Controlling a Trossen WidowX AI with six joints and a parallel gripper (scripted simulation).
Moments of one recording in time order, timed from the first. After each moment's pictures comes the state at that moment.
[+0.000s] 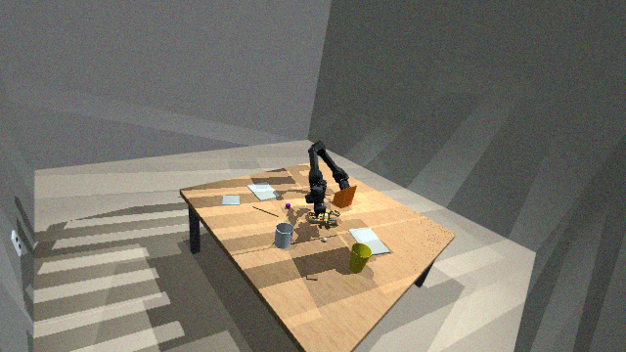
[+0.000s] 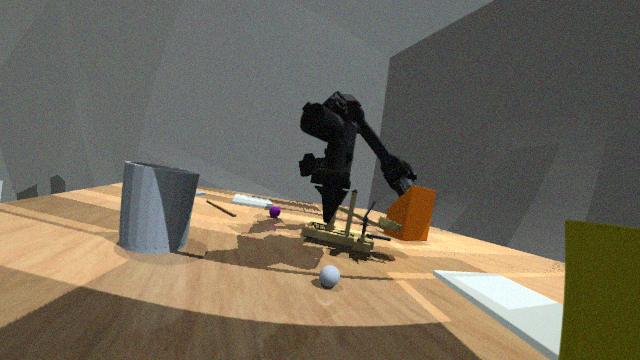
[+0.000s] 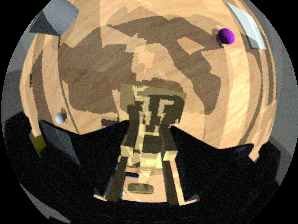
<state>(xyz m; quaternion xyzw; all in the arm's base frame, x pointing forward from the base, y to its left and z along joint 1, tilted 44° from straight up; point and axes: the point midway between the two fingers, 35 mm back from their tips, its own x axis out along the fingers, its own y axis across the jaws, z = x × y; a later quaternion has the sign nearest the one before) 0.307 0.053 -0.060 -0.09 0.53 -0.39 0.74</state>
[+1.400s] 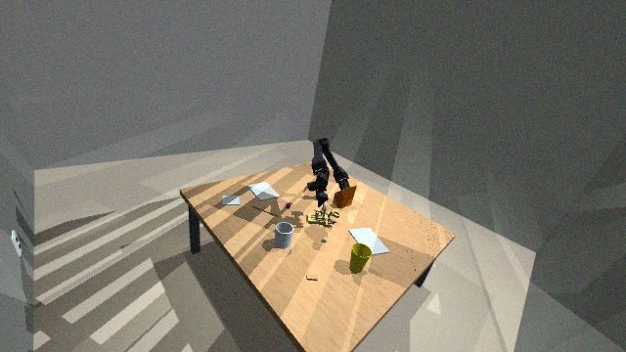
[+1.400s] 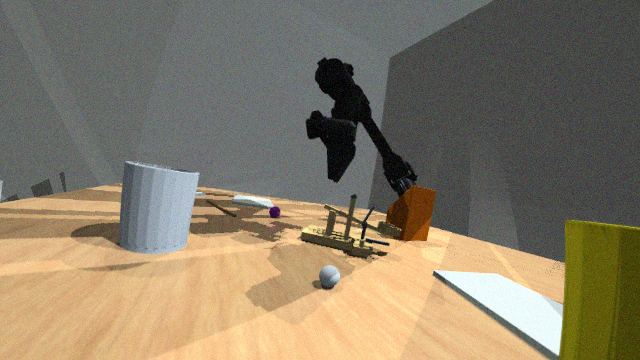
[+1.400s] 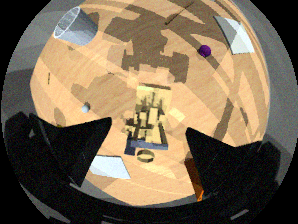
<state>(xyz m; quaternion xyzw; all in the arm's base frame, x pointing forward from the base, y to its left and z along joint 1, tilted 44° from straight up) 0.300 0.113 0.000 -0.09 0.53 -0.38 0.75</state>
